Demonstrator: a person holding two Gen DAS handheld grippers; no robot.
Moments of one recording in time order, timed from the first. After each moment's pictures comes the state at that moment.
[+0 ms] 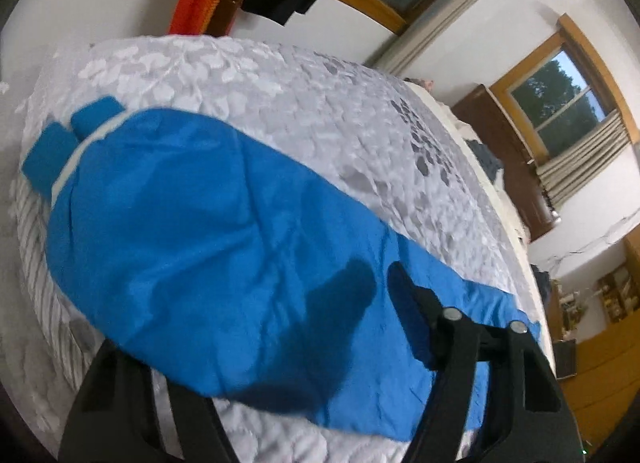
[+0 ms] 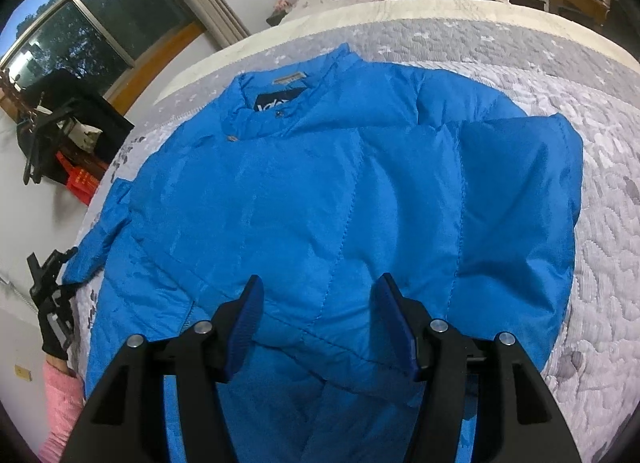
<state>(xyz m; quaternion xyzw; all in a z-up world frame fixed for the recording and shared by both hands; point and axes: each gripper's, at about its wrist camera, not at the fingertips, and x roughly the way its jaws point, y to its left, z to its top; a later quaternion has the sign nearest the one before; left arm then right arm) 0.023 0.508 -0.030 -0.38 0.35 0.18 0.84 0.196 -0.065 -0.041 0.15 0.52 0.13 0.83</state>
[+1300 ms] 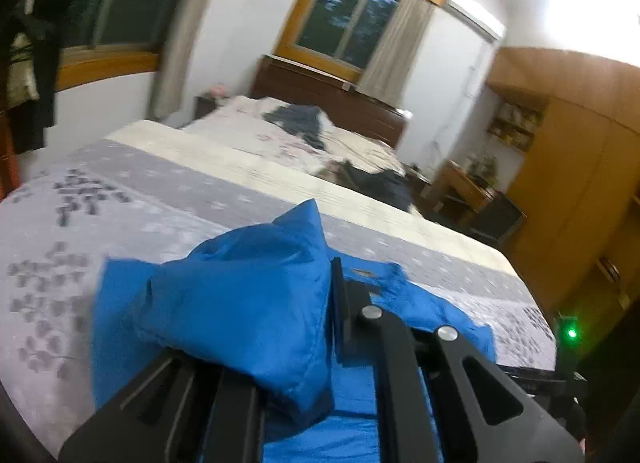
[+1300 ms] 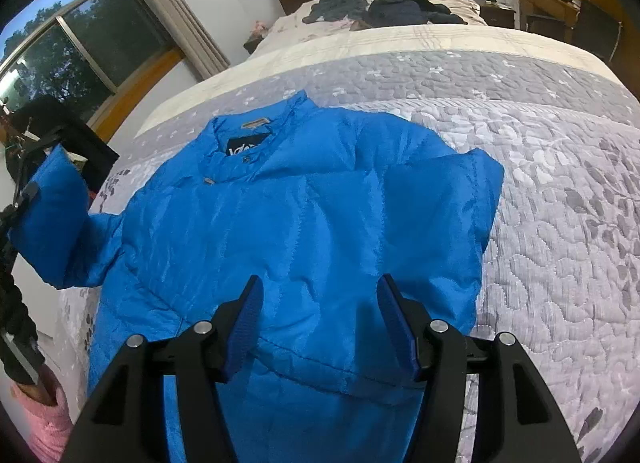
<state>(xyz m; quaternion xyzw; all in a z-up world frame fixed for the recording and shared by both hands) 0.087 0.159 0.115 -0.14 0.28 -0.13 0.94 0.184 -0.105 -0.008 0.16 0.49 0.08 0.86</state>
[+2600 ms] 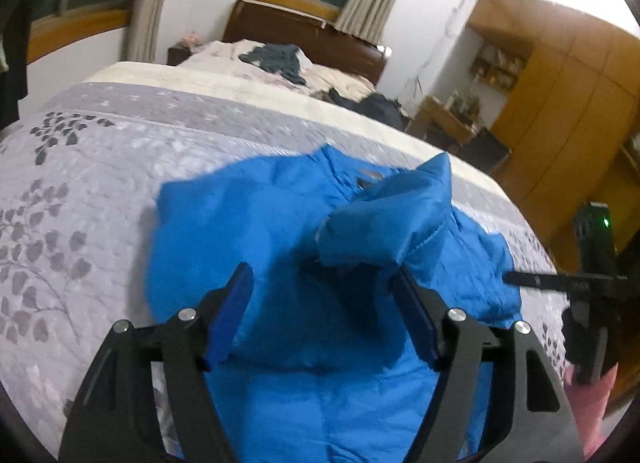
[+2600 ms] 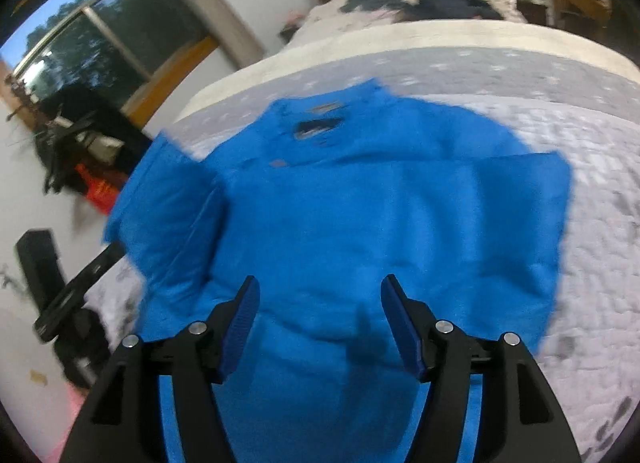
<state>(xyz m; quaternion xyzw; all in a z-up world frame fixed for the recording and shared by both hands) 0.083 0.201 0.017 -0.12 0.37 -0.18 0.90 0.187 -0.049 0.007 0.17 0.50 0.16 0.84</state>
